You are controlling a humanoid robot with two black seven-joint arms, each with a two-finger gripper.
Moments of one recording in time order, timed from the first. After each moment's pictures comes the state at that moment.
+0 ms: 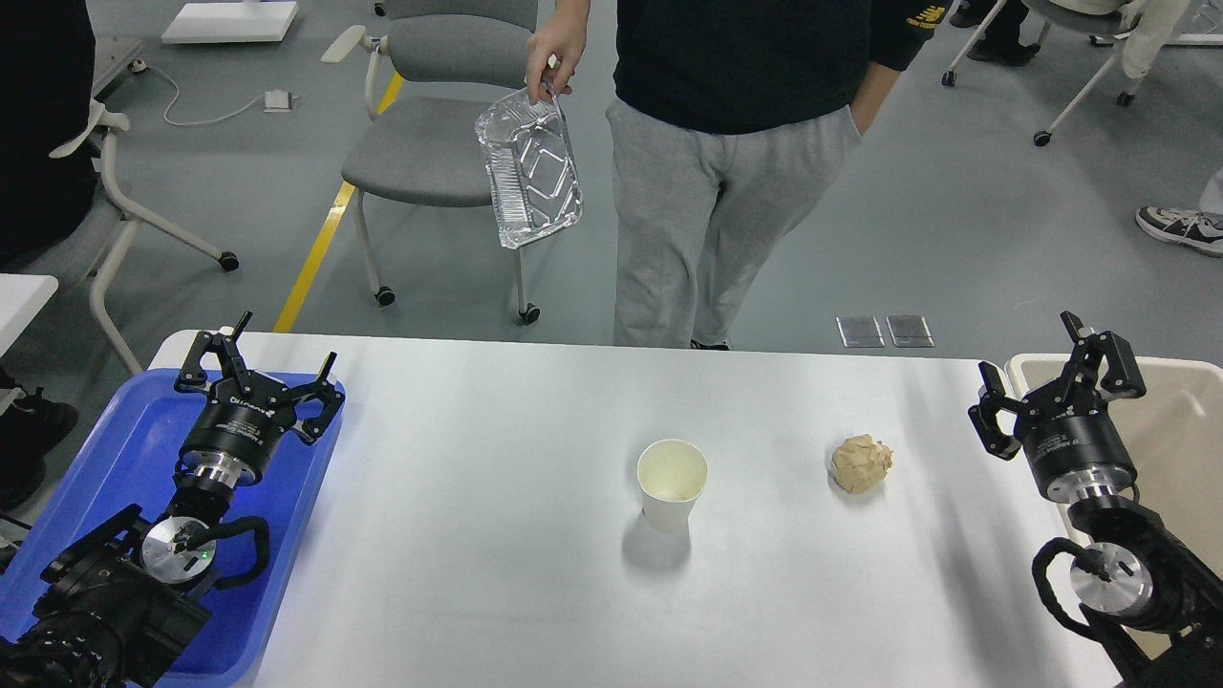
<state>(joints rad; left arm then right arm) -0.56 0.28 -0.94 -0.27 -0.14 -0.79 -0.32 0.29 -0.34 1.22 0.88 -0.39 0.14 0.43</state>
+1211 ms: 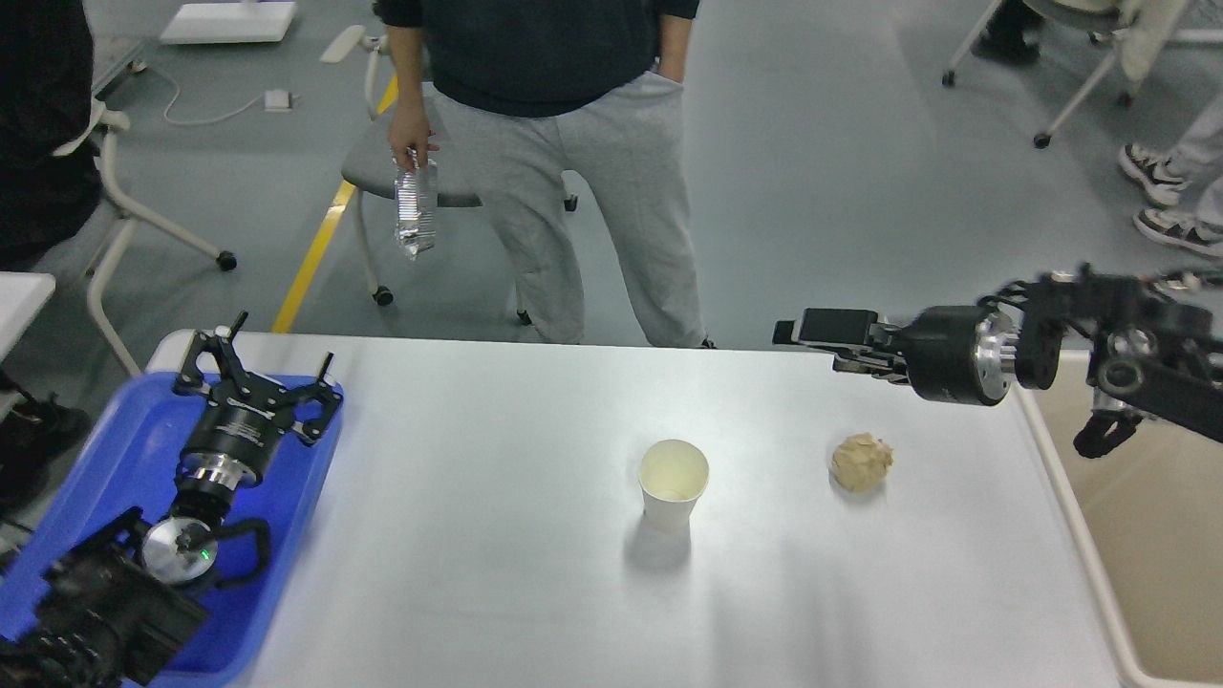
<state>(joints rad) -0.56 0.28 -0.94 -0.27 -0.14 -0.79 -0.32 1.15 -0.74 0.09 1.42 -1.01 0.31 0.00</state>
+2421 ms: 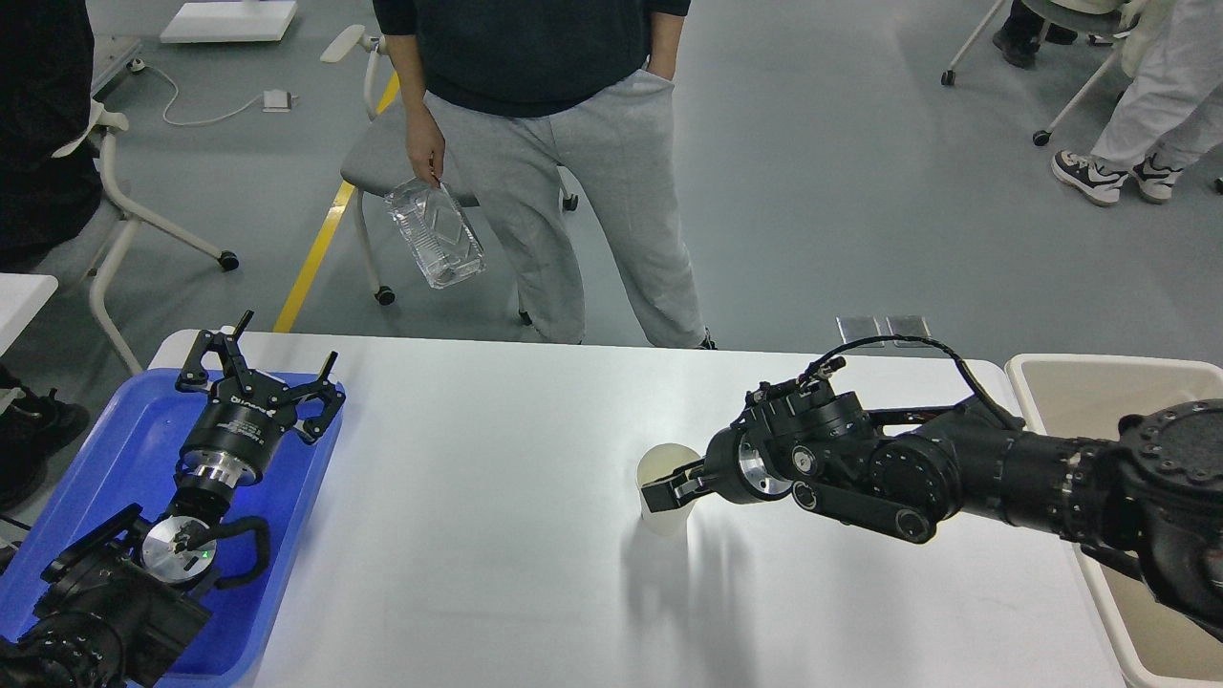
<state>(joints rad) -0.56 0.27 -0.94 -0.27 -0.14 -0.79 -0.32 1.15 -0.09 -0.27 0.86 -1.26 0.23 -0.01</state>
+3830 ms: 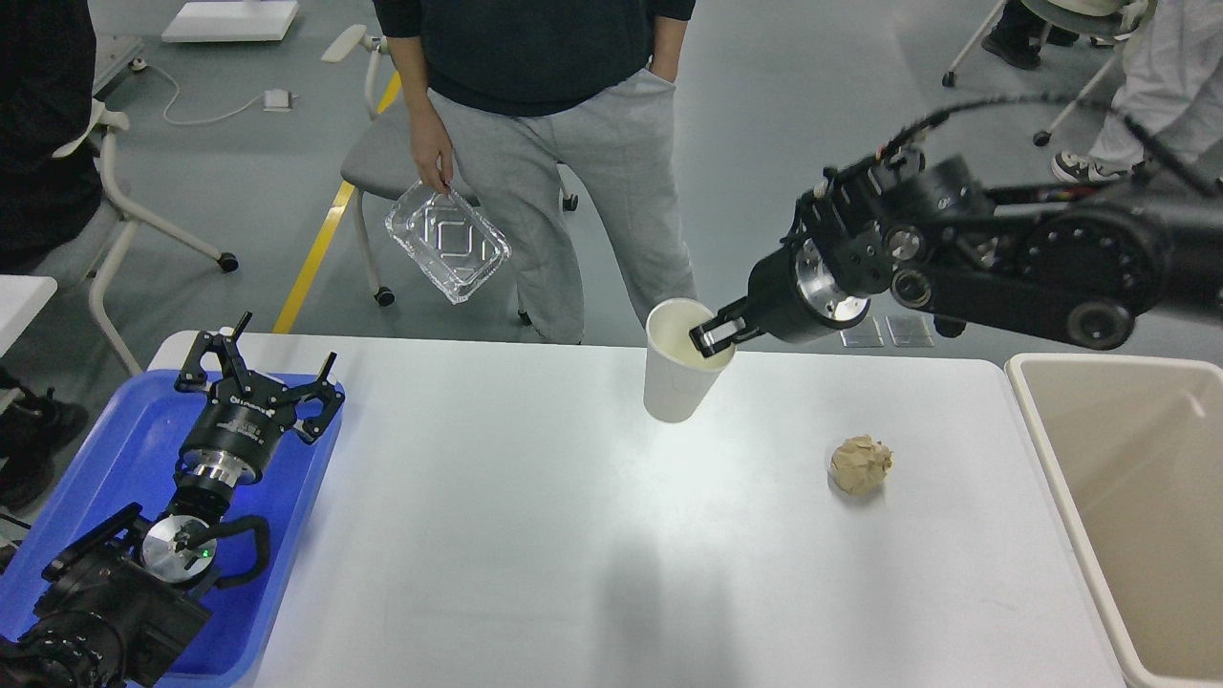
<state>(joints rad) -0.56 0.27 -0.94 -0.27 -0.14 -0.79 -0.32 1.76 -0.44 -0.31 1.29 -1.00 0.51 -0.02</state>
